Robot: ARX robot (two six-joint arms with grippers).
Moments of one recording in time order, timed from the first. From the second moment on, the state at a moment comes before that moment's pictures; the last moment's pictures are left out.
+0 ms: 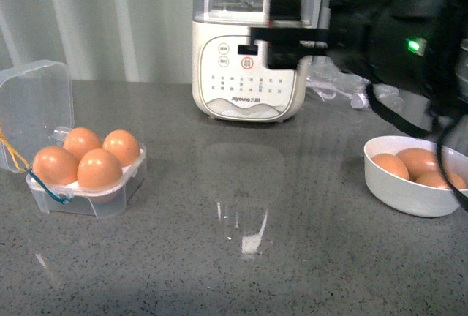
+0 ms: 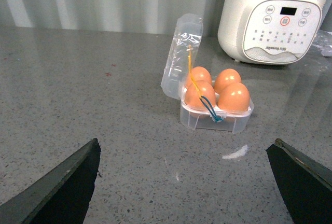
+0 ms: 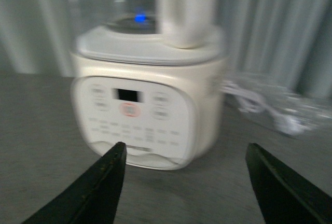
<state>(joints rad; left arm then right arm) 0.00 0.00 0.03 0.00 0.00 0.00 0.42 1.74 0.98 0.76 0.28 0.03</state>
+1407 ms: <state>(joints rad) 0.00 0.00 0.03 0.00 0.00 0.00 0.00 0.76 0.01 0.73 0.00 0.00</state>
